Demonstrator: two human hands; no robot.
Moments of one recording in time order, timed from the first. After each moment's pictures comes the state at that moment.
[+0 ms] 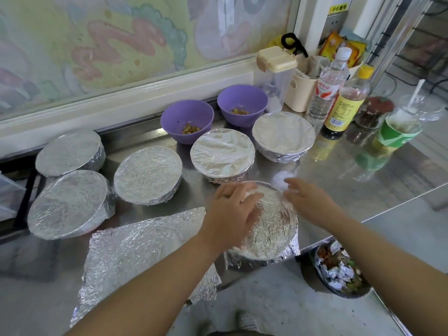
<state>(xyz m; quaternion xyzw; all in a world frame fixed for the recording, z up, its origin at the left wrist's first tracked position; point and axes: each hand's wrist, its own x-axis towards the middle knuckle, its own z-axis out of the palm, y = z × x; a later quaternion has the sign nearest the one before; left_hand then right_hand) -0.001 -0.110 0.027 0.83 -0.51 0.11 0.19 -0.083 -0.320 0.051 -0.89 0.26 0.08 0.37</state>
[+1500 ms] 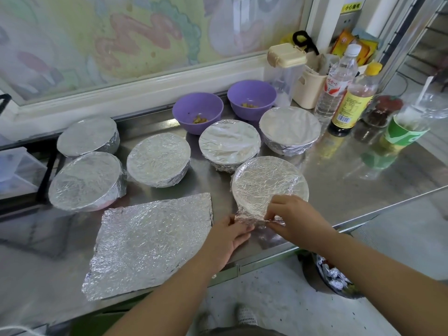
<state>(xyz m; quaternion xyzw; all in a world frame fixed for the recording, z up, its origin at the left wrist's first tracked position) -0.068 -0.082 0.002 0.58 0.09 -0.40 0.70 -0.124 -0.283 0.028 -0.97 -0.09 -0.03 0.21</state>
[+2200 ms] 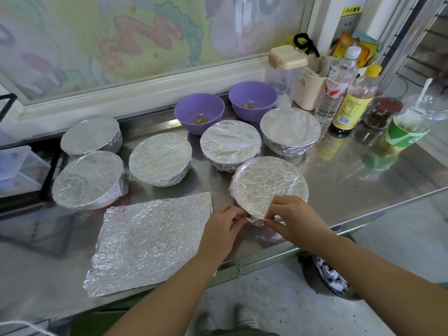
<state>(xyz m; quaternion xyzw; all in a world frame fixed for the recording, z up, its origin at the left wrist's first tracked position) -0.058 -0.073 -0.012 0.87 -0.28 -0.03 0.41 -0.127 -0.283 0.017 -0.96 -0.10 -0.08 0.24</state>
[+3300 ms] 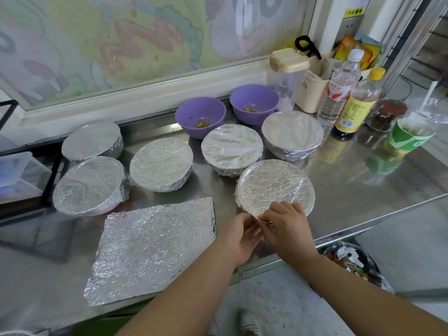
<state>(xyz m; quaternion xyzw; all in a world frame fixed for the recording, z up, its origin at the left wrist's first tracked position) -0.064 -0.120 0.029 0.43 0.27 -0.43 0.75 -0.120 -0.248 -0.012 -0.94 0.01 -0.27 0.19</state>
